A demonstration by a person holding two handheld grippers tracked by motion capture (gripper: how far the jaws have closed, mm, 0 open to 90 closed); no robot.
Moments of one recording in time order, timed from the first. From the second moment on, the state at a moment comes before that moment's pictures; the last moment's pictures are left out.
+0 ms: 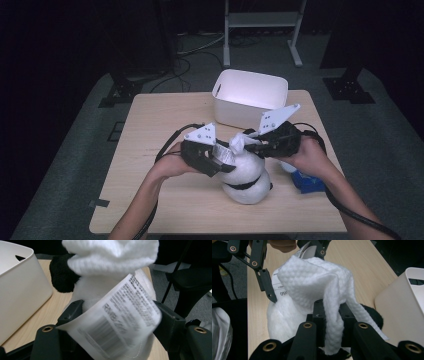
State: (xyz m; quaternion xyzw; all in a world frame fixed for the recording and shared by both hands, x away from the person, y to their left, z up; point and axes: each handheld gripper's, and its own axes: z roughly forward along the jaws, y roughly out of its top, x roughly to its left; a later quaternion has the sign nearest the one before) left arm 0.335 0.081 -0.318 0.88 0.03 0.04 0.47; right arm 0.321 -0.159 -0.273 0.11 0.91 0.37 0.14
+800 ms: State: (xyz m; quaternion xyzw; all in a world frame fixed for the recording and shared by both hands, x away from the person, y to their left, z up) left arm 0.342 0.096 -0.328 0.88 0.08 0.03 0.47; right arm 0.320 -0.180 -0.285 0.14 0.91 0.36 0.13
